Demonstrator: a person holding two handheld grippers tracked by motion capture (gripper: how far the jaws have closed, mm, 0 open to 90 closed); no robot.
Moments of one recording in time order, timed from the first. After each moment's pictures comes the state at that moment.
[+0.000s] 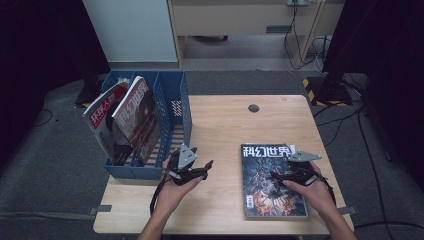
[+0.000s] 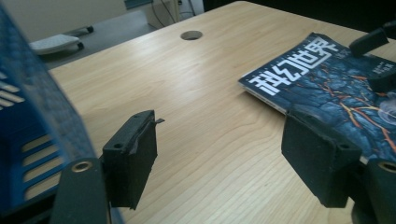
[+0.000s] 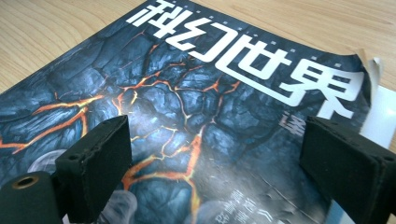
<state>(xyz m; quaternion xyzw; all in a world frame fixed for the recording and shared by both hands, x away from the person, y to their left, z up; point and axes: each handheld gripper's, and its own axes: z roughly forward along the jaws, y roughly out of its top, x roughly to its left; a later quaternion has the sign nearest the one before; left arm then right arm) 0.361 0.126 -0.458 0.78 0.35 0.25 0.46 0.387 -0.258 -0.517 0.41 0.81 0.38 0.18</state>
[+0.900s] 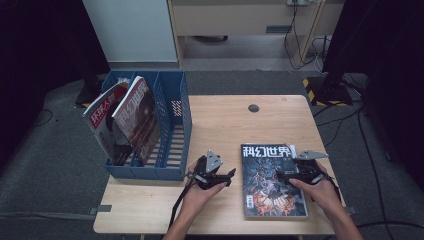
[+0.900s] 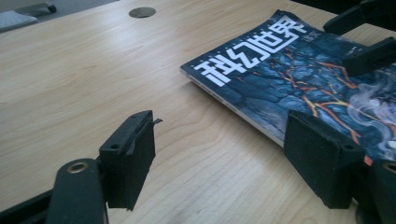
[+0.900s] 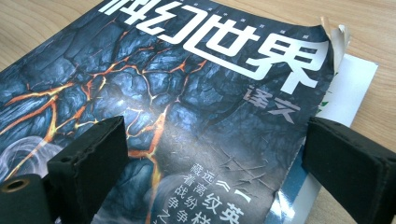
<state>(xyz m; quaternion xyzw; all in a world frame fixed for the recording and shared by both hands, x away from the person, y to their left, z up) 0.364 0.064 -0.495 0.80 0.34 0.19 0.46 0.392 -0.278 -0.521 0.44 0.80 0.38 0.15</state>
